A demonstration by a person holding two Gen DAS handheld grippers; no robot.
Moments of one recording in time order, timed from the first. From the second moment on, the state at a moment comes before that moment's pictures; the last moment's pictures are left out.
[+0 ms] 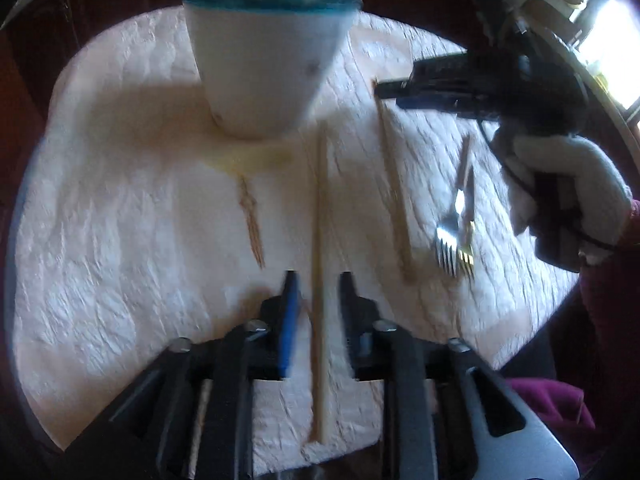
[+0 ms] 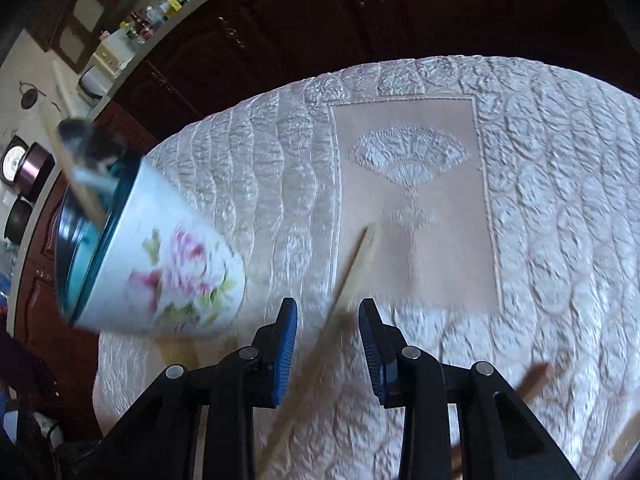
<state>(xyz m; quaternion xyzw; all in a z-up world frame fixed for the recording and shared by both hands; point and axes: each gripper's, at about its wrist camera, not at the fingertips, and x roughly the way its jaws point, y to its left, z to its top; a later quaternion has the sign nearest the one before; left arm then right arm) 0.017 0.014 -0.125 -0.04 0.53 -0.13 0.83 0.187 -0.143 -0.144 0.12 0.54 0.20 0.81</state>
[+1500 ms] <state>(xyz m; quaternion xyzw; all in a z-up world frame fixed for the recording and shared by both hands) 0.081 0.014 -0.129 -0.02 0.54 -0.12 0.83 0.125 -0.110 -0.117 0.07 0.52 0.30 0.80</state>
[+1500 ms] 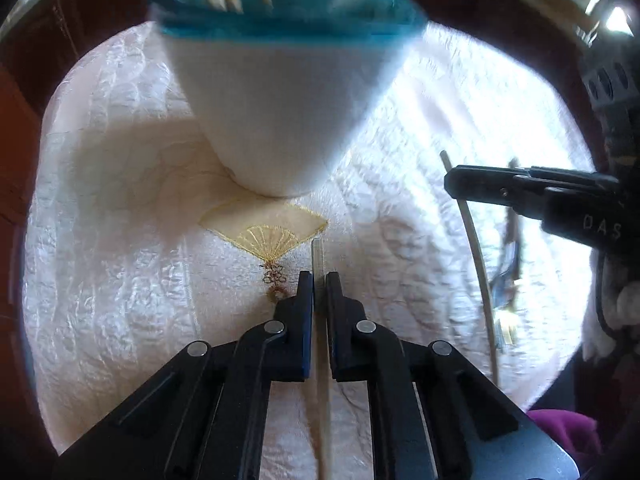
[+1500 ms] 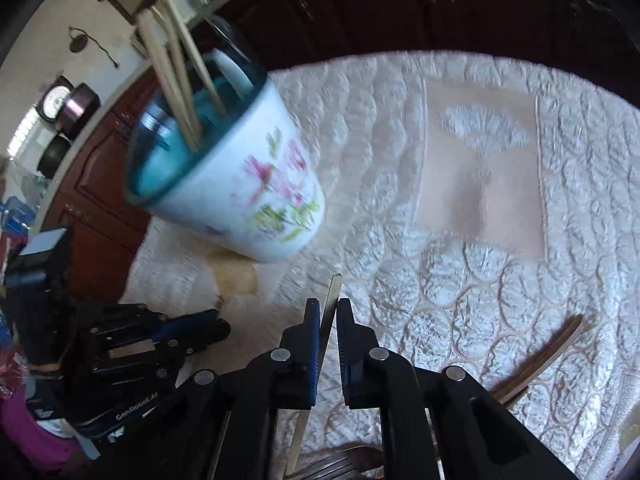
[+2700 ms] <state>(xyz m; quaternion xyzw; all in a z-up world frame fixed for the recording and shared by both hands) 0.079 0.083 0.135 -0.07 0.26 -0.10 0.96 0.120 -0.108 0.157 0.05 0.24 0.34 0.91</state>
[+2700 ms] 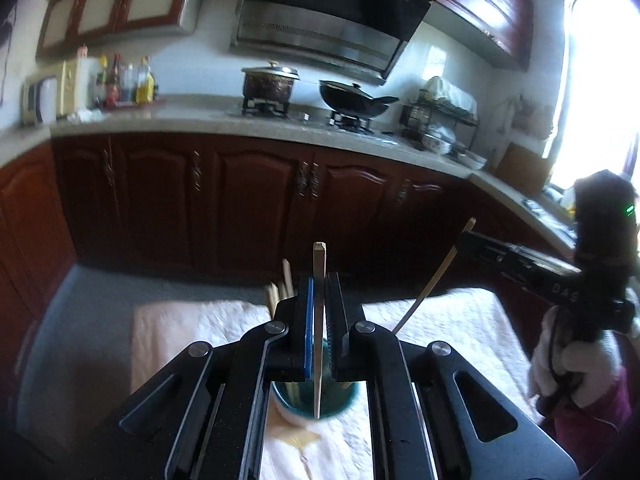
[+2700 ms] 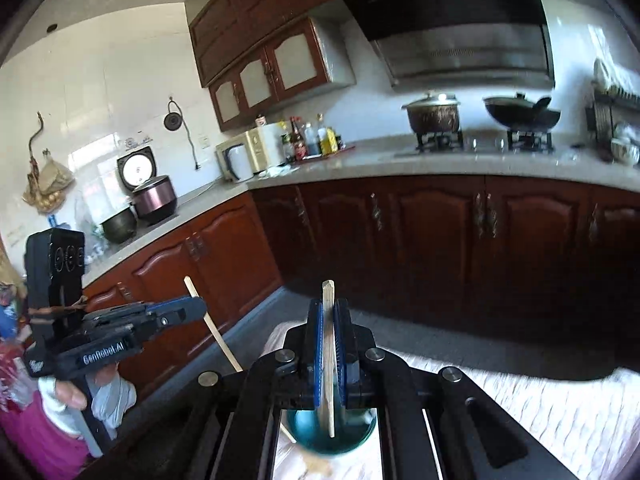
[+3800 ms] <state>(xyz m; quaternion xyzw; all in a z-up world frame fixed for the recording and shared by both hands) 0.138 0.080 0.035 -0.08 0.35 -0.05 0.93 0.200 -0.061 0.044 0.07 0.37 0.35 0.86</state>
